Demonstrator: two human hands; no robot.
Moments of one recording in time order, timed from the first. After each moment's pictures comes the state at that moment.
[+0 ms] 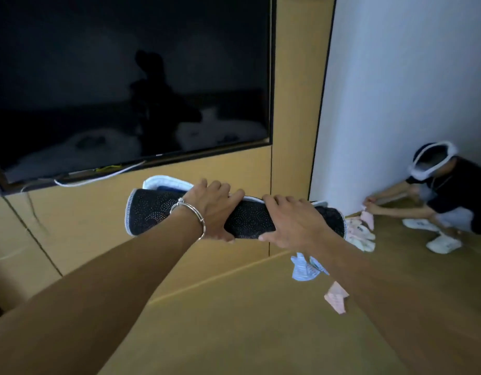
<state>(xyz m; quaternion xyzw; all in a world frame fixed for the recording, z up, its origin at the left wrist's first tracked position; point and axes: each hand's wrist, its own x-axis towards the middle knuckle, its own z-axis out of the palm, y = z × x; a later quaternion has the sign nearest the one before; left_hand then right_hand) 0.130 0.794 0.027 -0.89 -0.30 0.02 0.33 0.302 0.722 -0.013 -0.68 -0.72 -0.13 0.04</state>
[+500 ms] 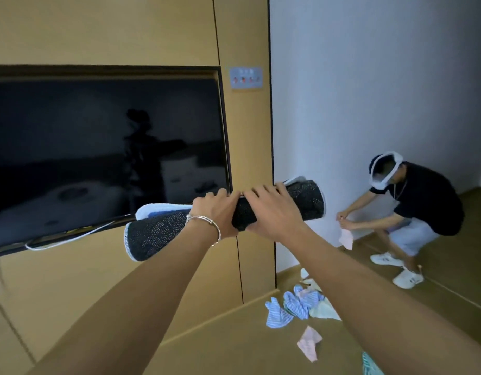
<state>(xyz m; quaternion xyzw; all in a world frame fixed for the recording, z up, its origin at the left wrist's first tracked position) 0.294 0.692 0.167 -0.87 -0.42 -0.13 0.21 0.422 0.631 0.156 -0.67 -0.67 -0.29 0.12</state>
